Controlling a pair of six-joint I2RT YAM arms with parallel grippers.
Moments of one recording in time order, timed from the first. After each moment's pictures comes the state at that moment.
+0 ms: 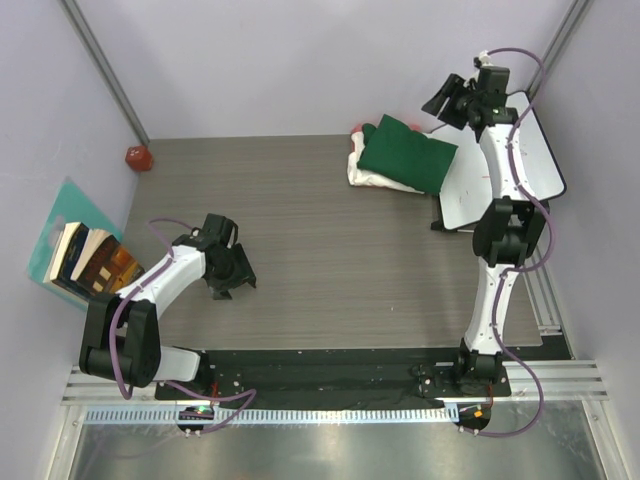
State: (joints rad) left arm -0.23 1.36 0.78 -0.71 0.04 -0.67; right arm -0.07 2.25 2.31 -0.51 -0.34 0.43
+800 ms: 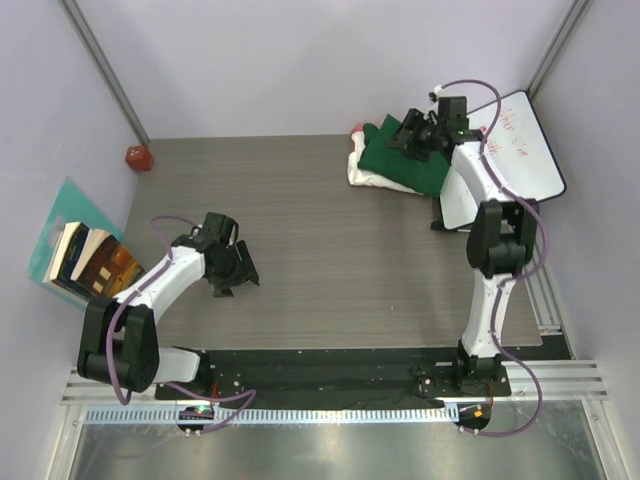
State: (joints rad) left arm -0.24 1.35 0.78 -0.69 0.06 -0.65; right arm 0.03 2.25 2.03 -0.44 -0.43 0.49
